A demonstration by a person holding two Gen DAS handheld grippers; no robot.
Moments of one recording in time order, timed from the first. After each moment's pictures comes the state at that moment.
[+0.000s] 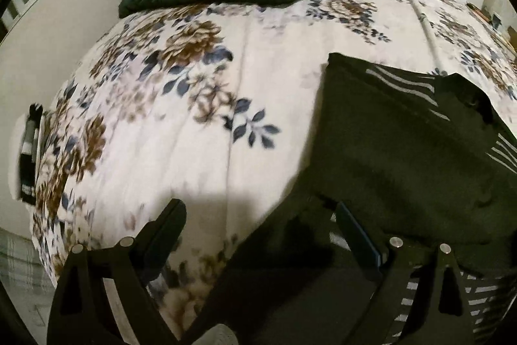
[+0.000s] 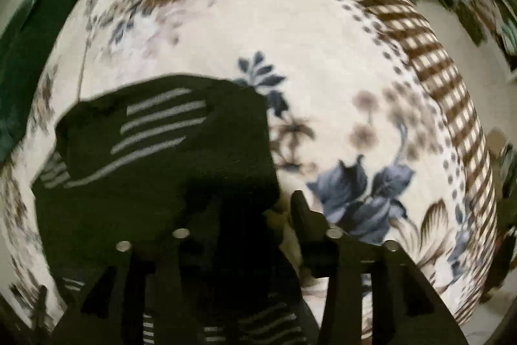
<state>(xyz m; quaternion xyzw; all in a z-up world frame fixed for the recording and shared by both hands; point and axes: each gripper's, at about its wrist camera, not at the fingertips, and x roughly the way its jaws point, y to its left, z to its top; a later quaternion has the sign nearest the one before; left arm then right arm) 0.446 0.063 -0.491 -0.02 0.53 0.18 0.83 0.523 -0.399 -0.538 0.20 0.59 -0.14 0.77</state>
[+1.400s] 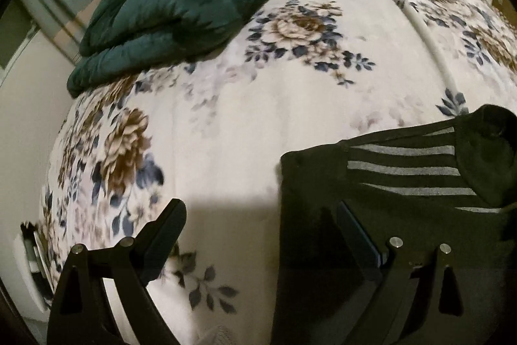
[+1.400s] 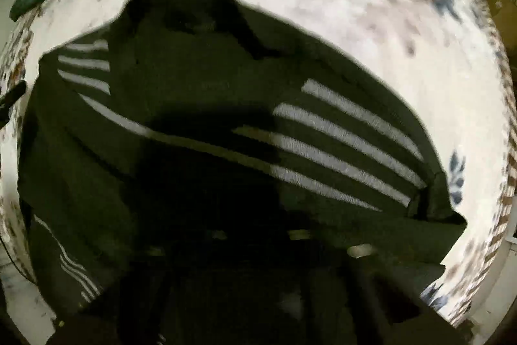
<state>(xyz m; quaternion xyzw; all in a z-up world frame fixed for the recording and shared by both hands) 0.612 0.043 -0.514 0.11 0.53 0.11 0.83 0.631 -0.227 -0.587 -0.05 0.67 0.07 0.74</state>
